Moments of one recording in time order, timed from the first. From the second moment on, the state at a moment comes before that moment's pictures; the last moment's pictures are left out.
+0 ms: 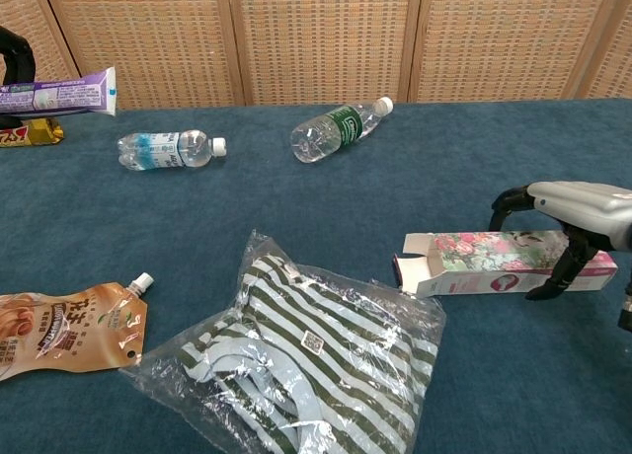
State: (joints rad) left arm -0.59 -1.24 -0.10 -1.25 1.49 1.18 0.00; right arm 0.54 -1.54 0.16 -1.46 -1.06 0.96 -0.35
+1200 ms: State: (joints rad) left arm -0.71 -1.11 -0.13 -1.60 1.50 1.00 0.08; right arm 0.54 -1.51 0.24 -1.68 -1.12 1.09 -0.23
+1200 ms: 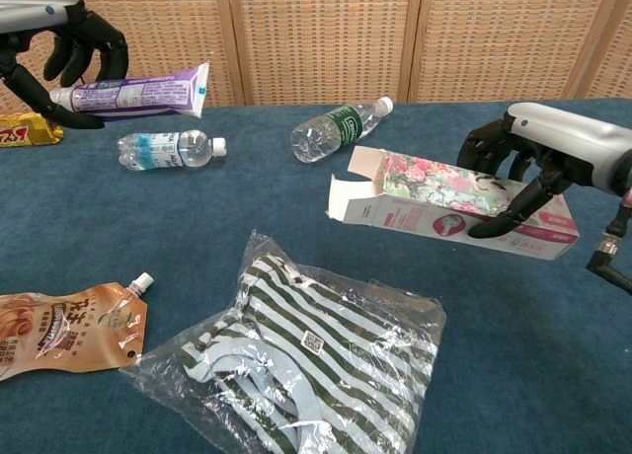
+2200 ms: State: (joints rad) left arm -1.20 -0.87 -0.06 -2.08 0.61 0.80 0.87; right arm 0.59 -1.56 0.25 -1.72 -1.12 1.11 -0.25
